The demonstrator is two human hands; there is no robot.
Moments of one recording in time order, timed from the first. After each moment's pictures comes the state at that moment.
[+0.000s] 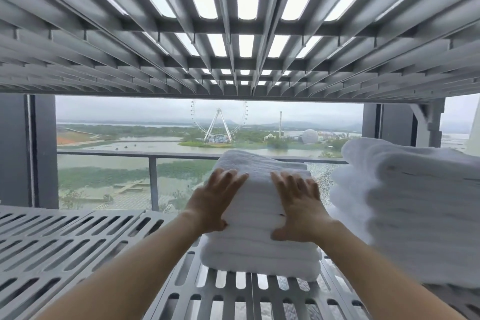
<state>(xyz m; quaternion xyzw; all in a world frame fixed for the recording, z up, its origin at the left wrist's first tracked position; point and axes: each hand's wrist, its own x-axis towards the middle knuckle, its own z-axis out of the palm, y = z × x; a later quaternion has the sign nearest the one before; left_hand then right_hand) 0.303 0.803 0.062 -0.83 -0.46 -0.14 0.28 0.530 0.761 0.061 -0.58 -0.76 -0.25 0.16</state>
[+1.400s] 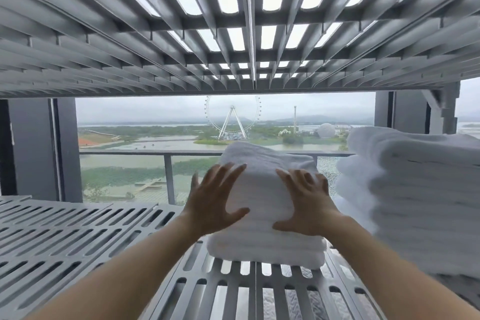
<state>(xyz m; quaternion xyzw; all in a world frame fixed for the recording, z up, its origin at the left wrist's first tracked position) 0.299 0.767 0.055 -0.80 -0.44 -0.29 0.28 0.542 0.759 0.050 -0.56 -0.77 -0.22 0.22</state>
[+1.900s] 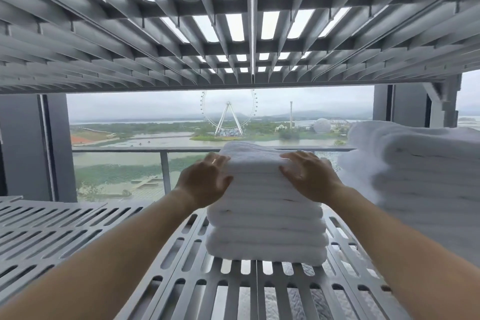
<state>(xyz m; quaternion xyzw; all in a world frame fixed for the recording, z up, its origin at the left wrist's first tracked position) 0.292 0.794 0.086 -0.80 -0.50 -0.29 0.18 0.552 0.785 0.087 -0.56 -0.74 -0.14 0.34</state>
